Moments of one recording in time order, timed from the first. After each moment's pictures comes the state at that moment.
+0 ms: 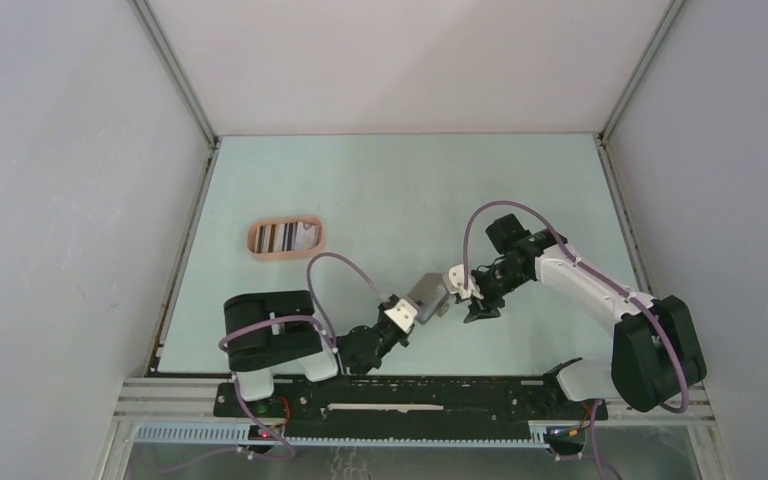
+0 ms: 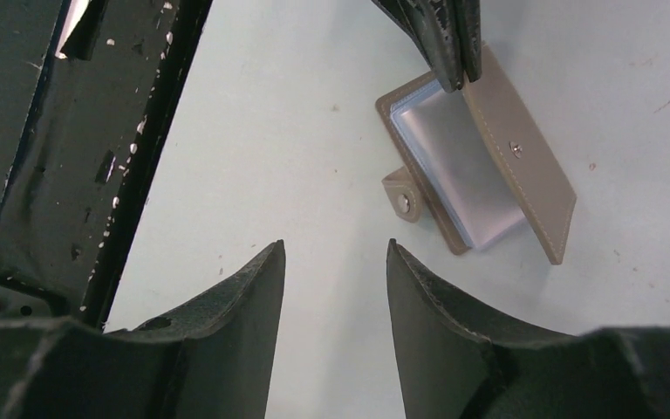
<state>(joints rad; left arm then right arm) -1.30 1.82 0.31 1.46 -0.54 0.12 0.43 1.35 0.88 -0.93 -0.81 -1.43</state>
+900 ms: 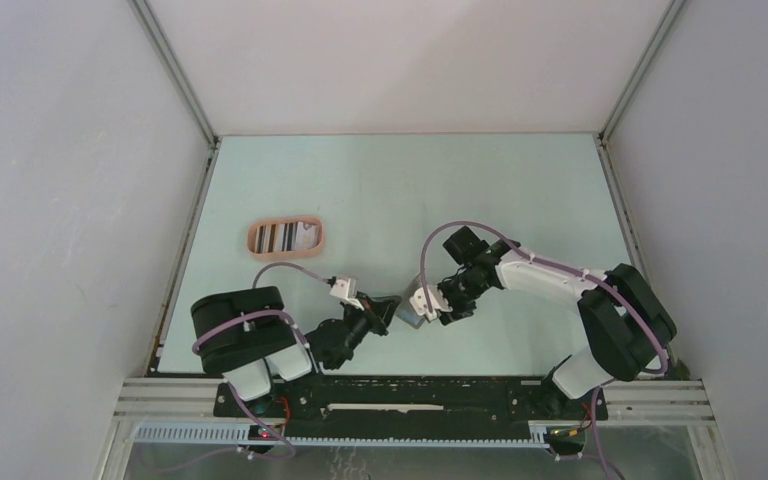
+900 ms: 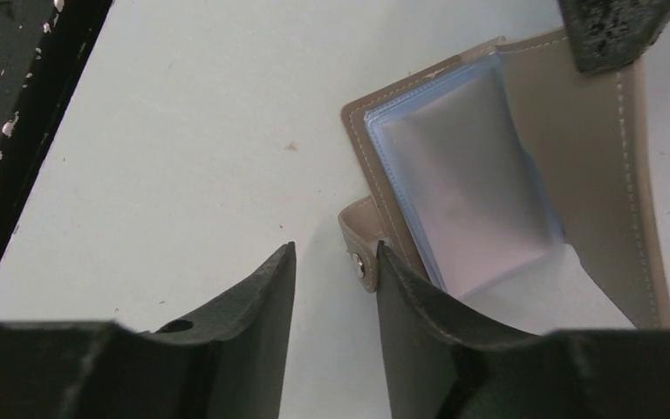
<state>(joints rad) -1.16 1.67 0.11 1.50 -0.54 -0.63 0.66 1.53 0.88 -0.66 -0.63 -1.39</state>
